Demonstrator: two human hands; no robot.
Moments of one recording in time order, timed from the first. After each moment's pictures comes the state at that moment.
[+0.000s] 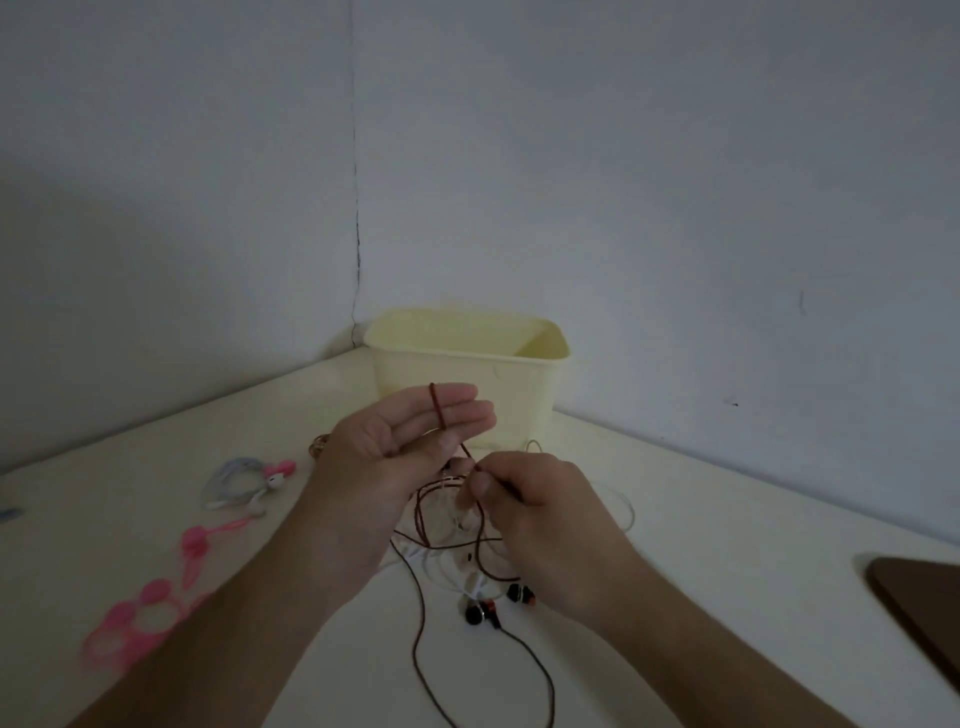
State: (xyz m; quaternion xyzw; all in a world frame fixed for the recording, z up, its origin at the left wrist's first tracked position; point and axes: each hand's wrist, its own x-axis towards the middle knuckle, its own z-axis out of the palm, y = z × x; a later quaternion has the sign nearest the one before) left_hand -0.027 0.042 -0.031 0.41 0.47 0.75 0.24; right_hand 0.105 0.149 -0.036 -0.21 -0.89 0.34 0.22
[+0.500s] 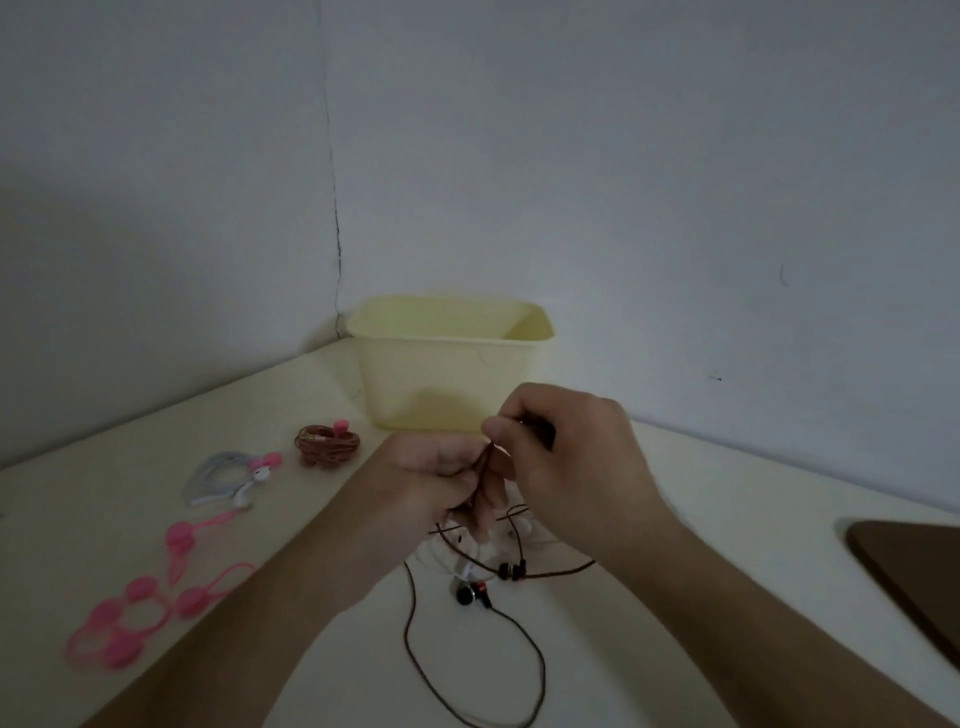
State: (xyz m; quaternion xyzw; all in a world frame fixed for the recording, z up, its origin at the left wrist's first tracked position) left_hand -0.019 0.050 -0.044 0.51 0.52 0.59 0.33; right_hand 0.114 0.168 -0.021 -0.22 -0.87 0.25 0.37
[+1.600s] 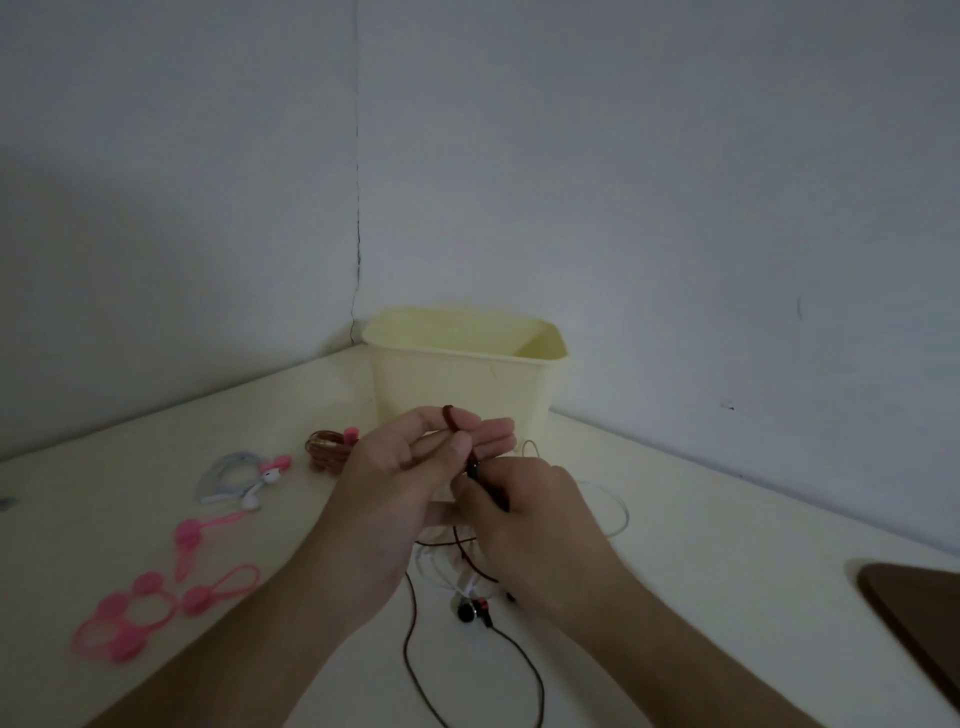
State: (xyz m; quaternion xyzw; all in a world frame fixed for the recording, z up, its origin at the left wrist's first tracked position) left_hand -0.007 0.045 -0.037 0.37 0.49 0.74 0.28; right_hand 0.100 0.141 -0.040 -0.22 -0.89 0.32 0.25
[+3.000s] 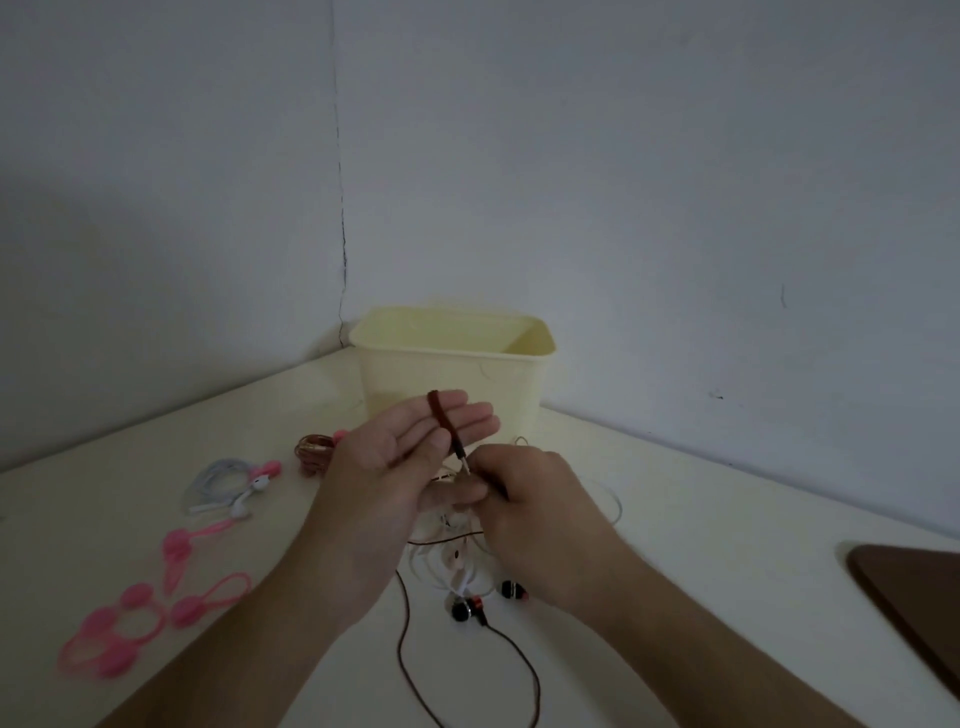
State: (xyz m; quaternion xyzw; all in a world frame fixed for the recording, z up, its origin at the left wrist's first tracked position) left_hand -0.010 0.049 -0.038 0.39 0.46 0.76 0.25; right_hand 0.105 0.151 -0.032 -0.19 -0.91 0.29 0.23
